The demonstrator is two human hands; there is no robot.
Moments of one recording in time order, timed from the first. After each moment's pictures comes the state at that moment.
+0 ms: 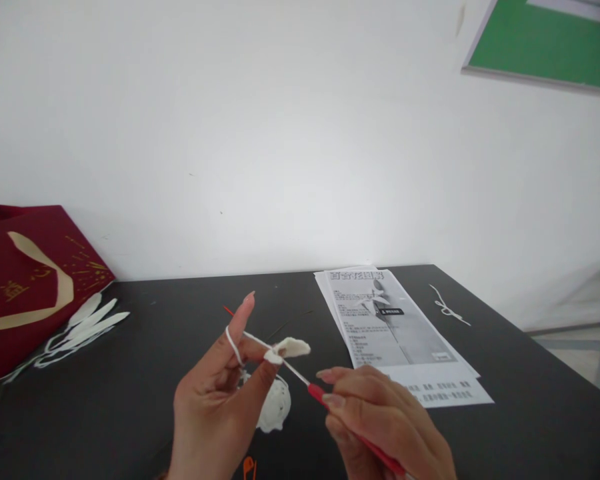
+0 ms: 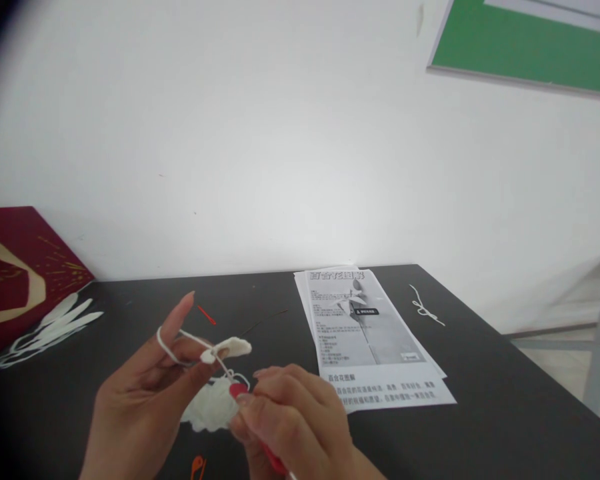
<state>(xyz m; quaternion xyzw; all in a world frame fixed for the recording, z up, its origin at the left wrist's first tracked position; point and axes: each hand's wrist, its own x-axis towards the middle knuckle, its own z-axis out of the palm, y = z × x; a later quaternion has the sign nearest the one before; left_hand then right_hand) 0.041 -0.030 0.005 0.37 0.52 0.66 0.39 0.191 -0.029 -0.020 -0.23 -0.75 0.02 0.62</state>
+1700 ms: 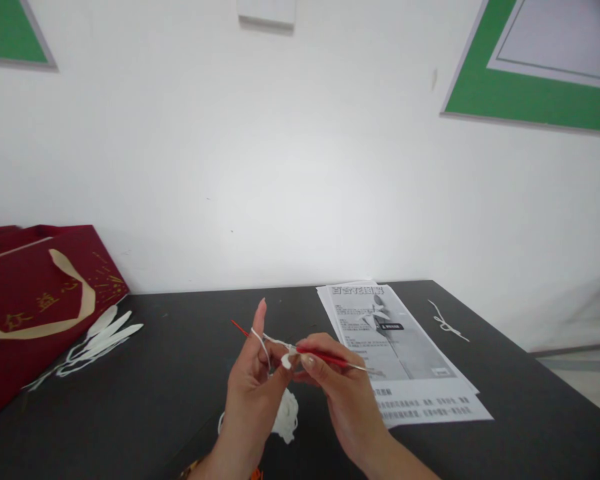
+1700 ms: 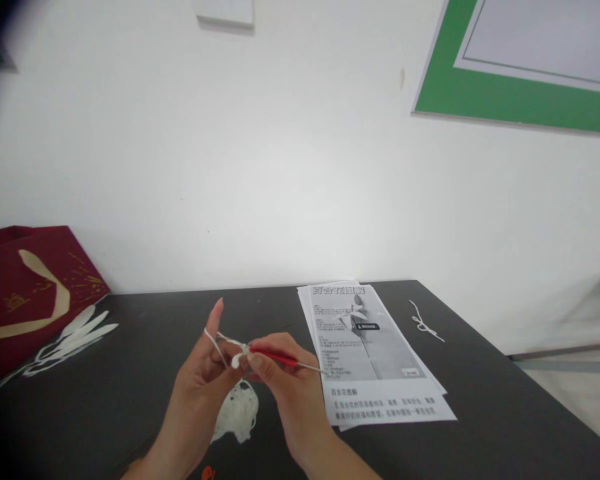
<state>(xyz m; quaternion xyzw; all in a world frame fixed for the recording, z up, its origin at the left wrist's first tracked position) 0.047 -0.011 -0.026 0.36 0.39 0.66 0.53 0.165 -0.002 -0.033 -0.33 -0.44 0.59 0.59</state>
